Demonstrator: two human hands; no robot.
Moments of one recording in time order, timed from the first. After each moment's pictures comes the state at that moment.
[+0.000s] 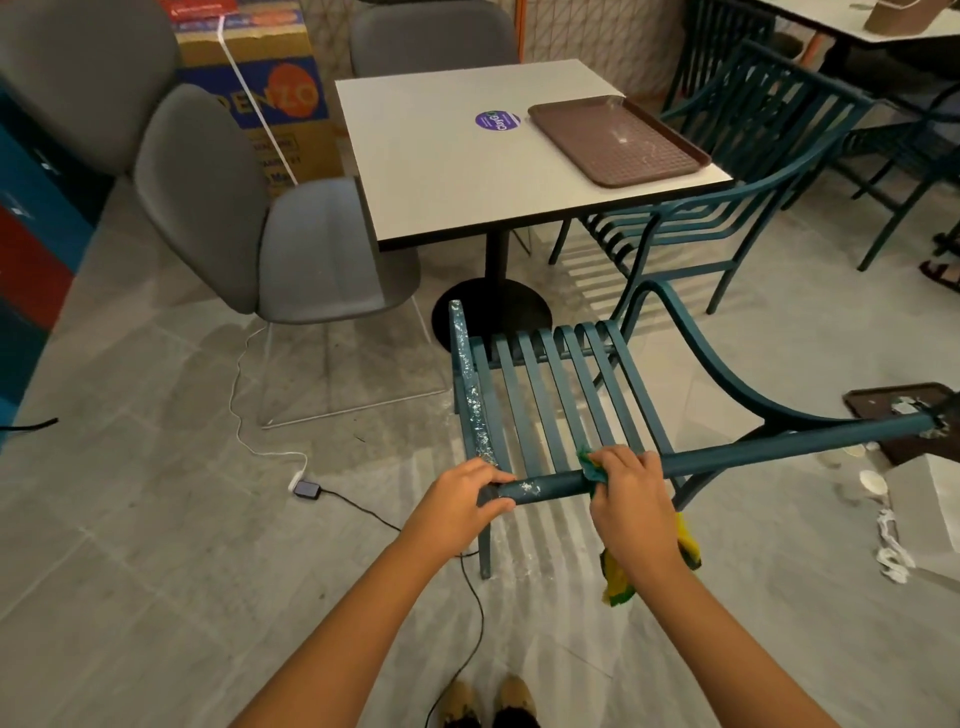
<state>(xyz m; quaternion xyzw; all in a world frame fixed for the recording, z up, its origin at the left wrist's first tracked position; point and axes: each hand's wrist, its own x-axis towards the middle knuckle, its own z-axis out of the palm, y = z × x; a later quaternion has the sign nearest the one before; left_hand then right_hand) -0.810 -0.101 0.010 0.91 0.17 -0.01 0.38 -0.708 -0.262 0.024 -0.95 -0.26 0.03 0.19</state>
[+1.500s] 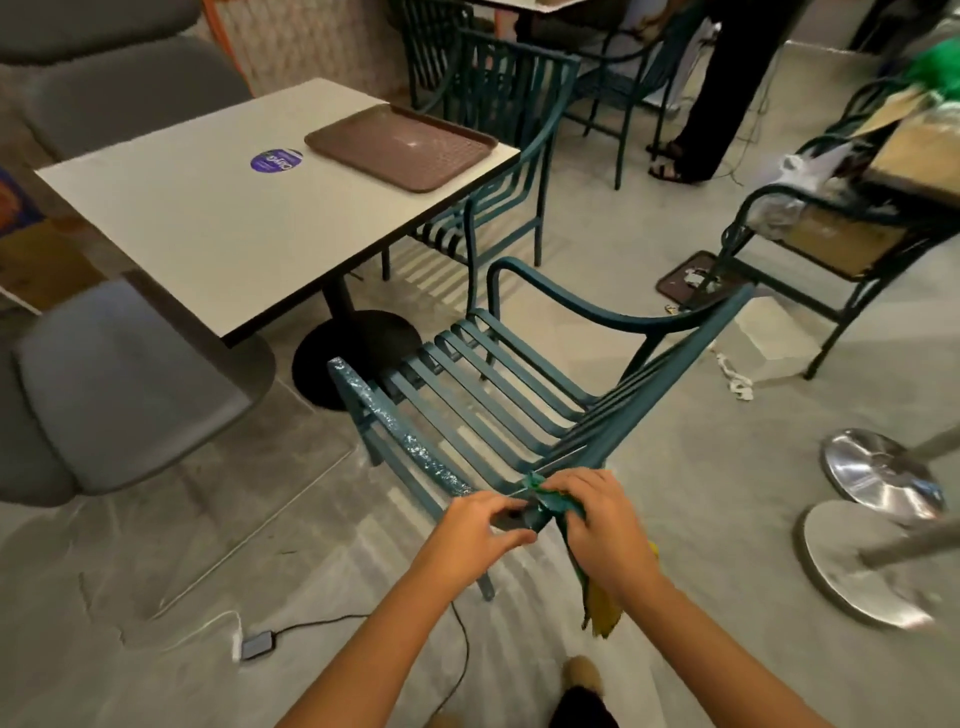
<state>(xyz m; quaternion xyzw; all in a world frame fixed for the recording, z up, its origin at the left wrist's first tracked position) -0.774 -0.043 0.002 0.90 -0.08 -0.13 0.40 -0.776 -0.203 0.020 -0.94 -0.09 0.00 0.32</state>
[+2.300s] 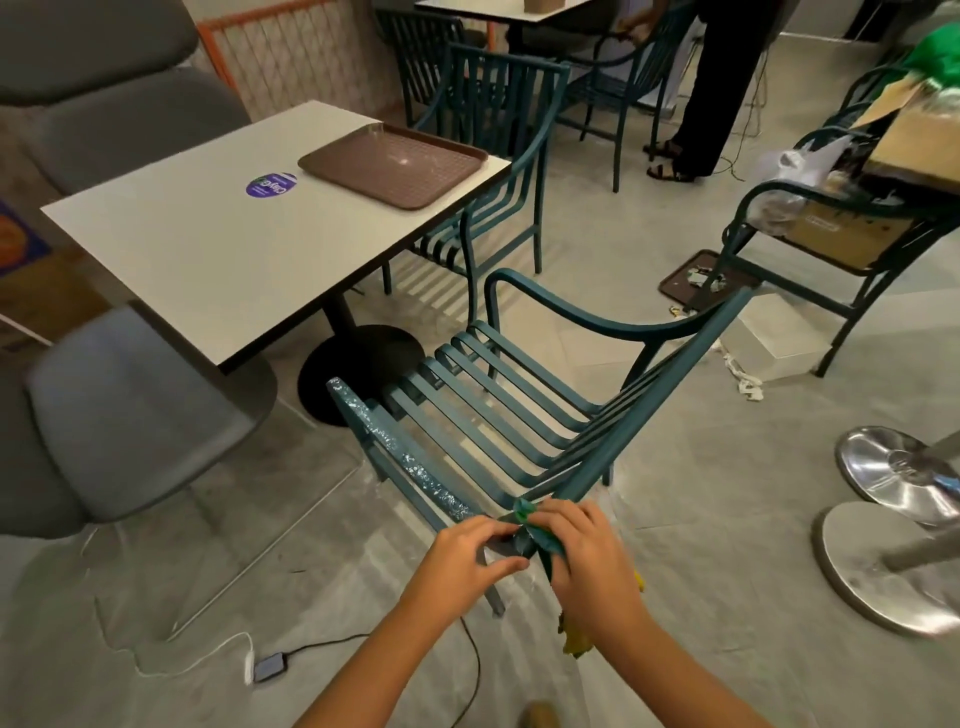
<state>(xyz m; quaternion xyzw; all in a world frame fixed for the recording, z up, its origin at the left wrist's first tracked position) -0.779 -0.043 0.001 0.90 -0.08 -0.12 0.41 -0.786 -0.200 0.006 -0.95 -0.13 -0.02 0.28</state>
